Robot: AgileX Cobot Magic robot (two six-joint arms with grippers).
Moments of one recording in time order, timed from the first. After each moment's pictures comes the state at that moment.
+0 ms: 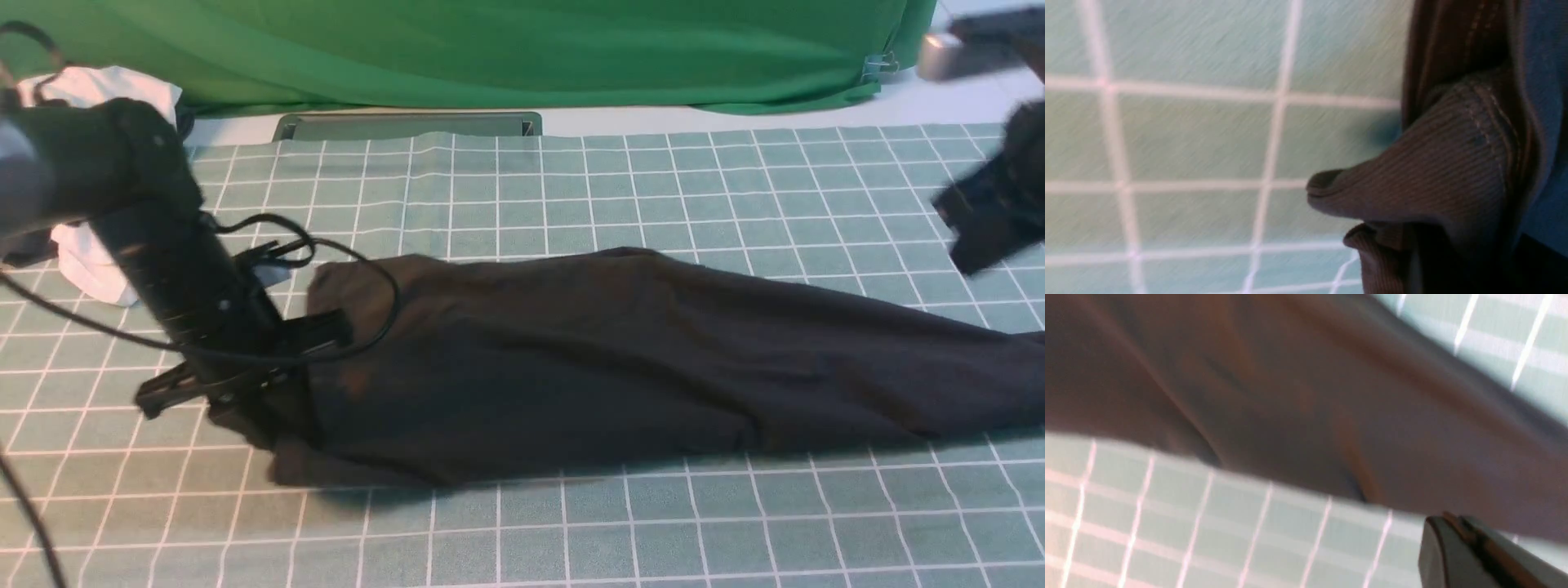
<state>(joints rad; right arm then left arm) 0.03 1.53 -1.31 0.12 1.22 -0.17 -0.05 1.83 -1.20 -0.32 1.20 -0.02</state>
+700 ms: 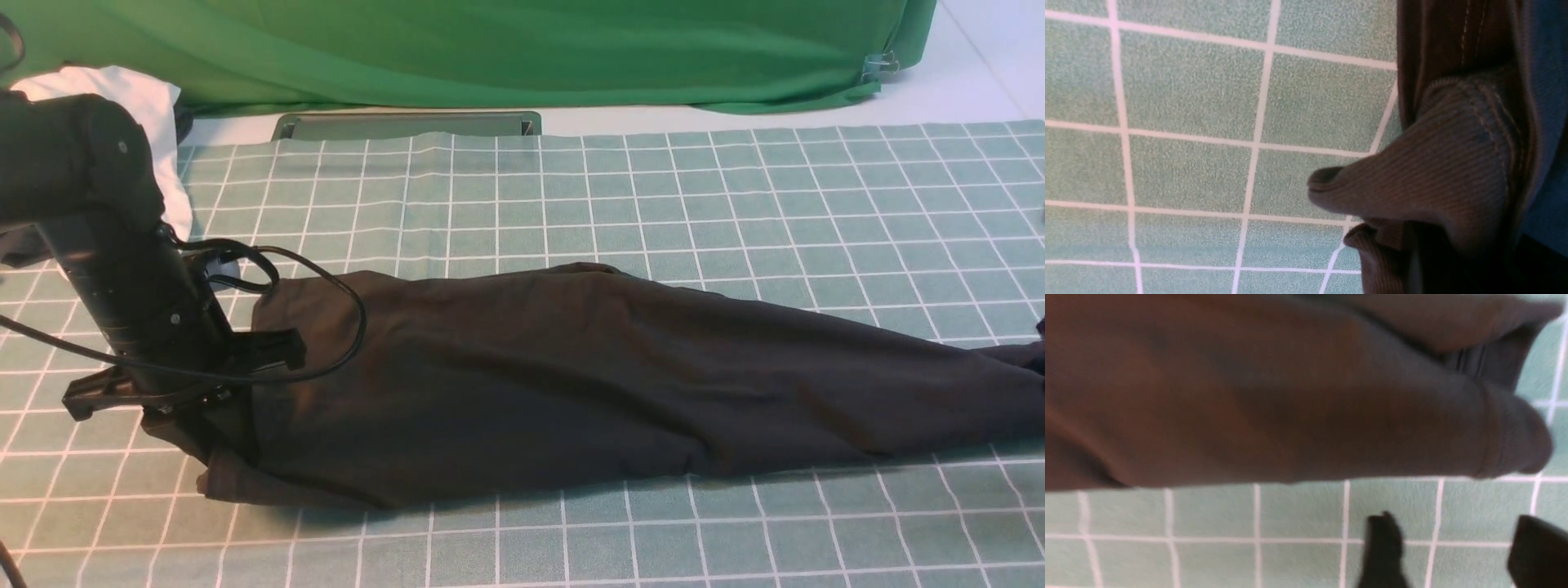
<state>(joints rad) -0.23 1.64 -1.08 0.06 1.05 -0.17 -0.05 1.77 -1.16 -0.17 1.19 -0.10</state>
